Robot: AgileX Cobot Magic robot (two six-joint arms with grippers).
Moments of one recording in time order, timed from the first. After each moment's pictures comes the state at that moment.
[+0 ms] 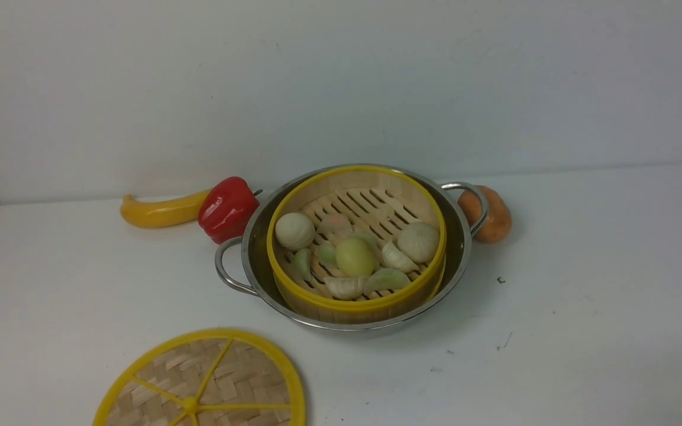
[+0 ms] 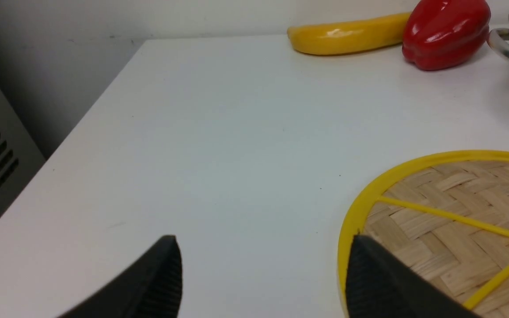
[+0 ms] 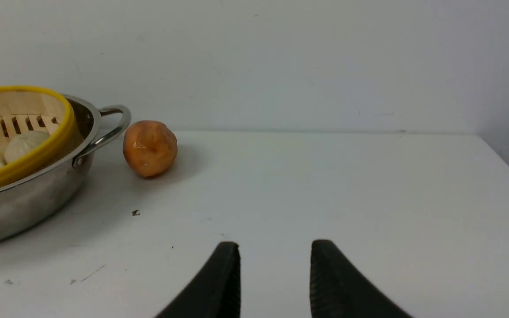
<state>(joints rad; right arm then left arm) 0.05 0.00 0.01 -0.15 0.33 0.17 0.15 0.00 0.01 0.16 0.38 -0.11</state>
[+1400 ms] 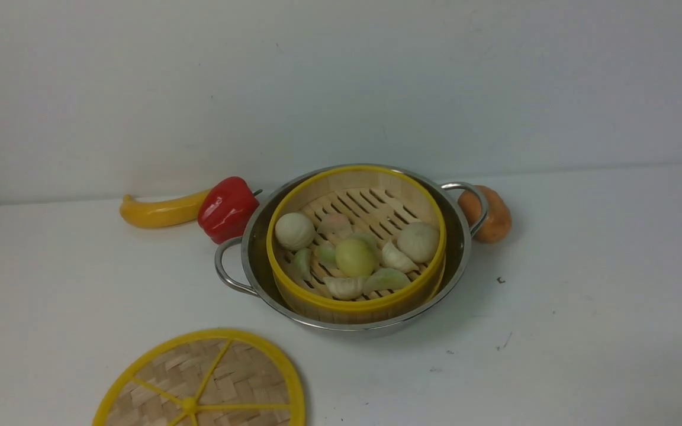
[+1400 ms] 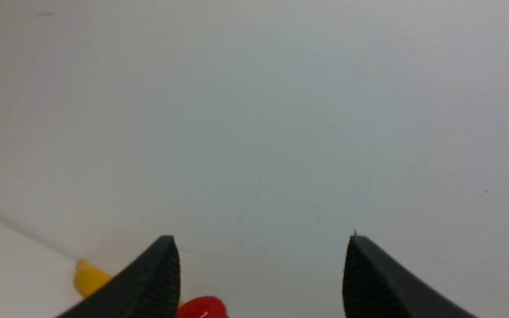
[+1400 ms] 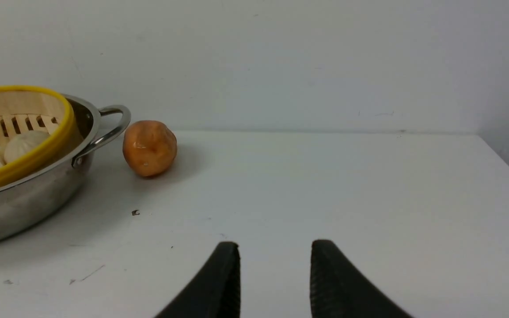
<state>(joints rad) 0.05 0.00 0.01 -0.15 0.33 0.17 0.15 0.00 0.01 0.52 -0.26 -1.15</state>
